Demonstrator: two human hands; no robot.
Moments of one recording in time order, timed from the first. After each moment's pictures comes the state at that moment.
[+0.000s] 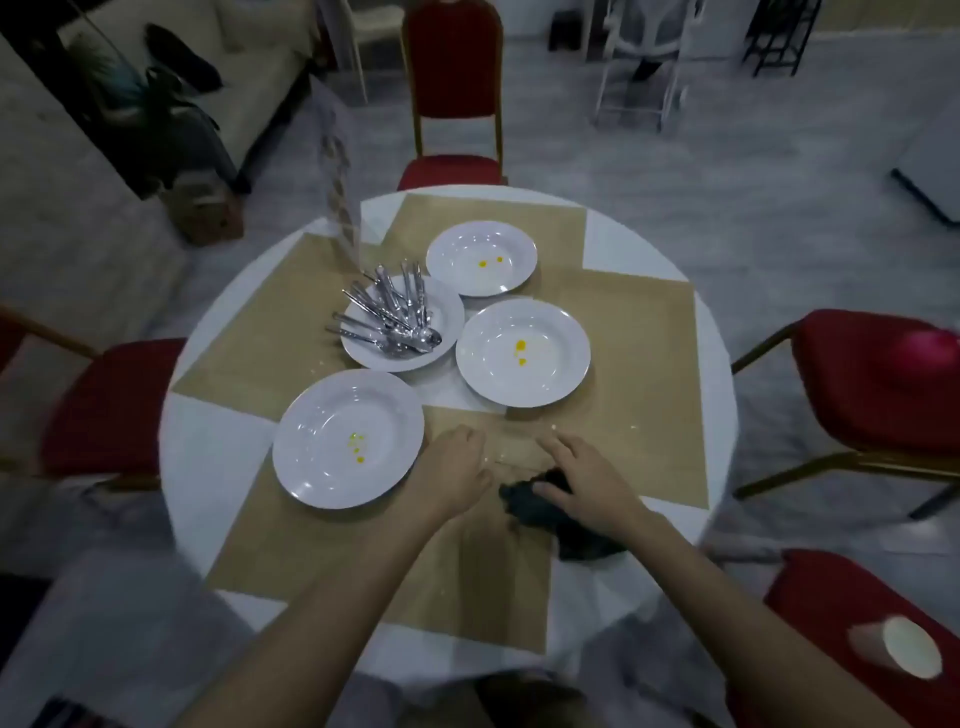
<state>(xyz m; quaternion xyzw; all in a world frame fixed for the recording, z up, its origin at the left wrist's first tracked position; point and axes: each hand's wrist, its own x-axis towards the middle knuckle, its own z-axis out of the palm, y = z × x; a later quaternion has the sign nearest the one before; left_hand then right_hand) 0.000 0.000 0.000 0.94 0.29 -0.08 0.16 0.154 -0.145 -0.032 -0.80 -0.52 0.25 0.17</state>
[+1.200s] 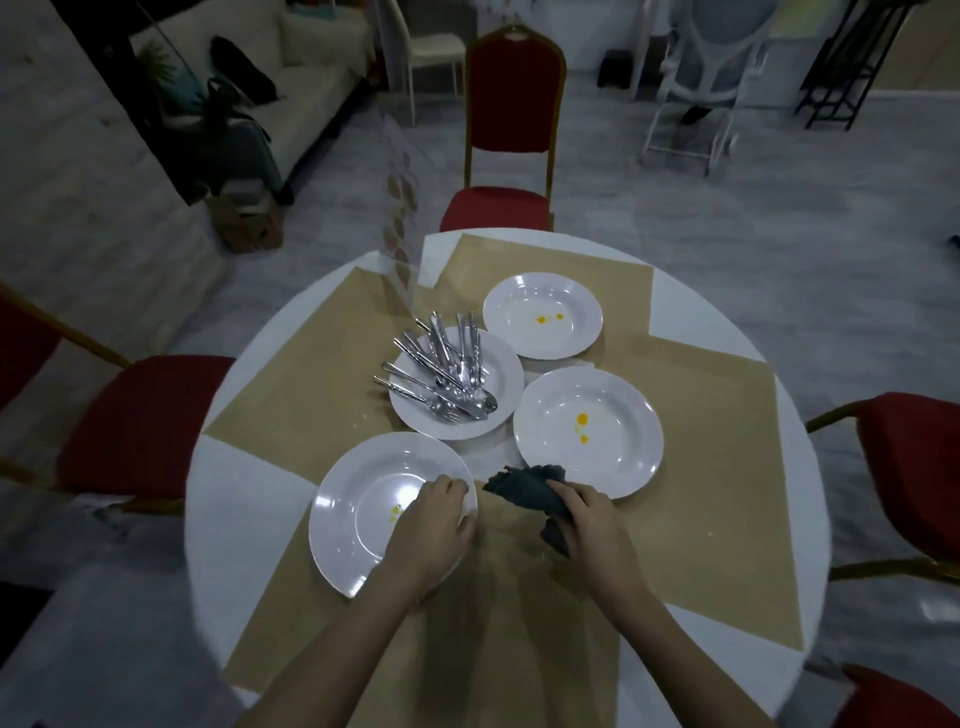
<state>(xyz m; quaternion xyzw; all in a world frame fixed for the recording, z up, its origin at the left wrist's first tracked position) -0.042 0.100 -0.024 0.91 0.37 0.02 0.20 0.129 -0.038 -0.035 -0.82 -0.49 0.13 0.25</state>
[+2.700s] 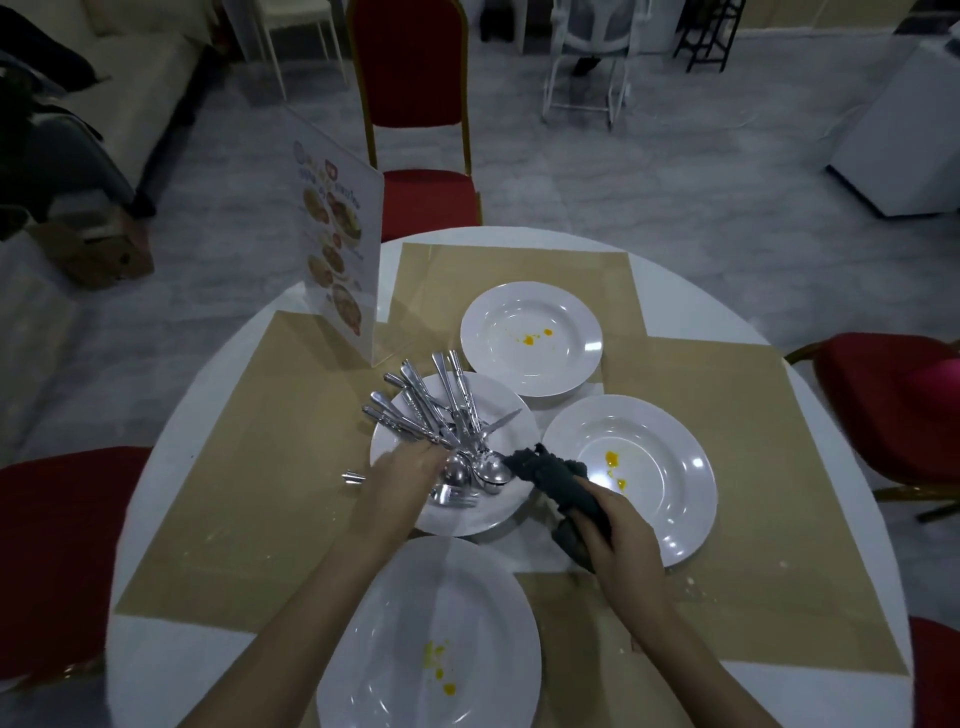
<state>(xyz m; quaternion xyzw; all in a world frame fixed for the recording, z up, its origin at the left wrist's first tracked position) 0.014 0.316 -0.034 0.96 0.21 0.01 0.16 0.130 0.075 -0.038 -0.84 -0.28 0.16 0.44</state>
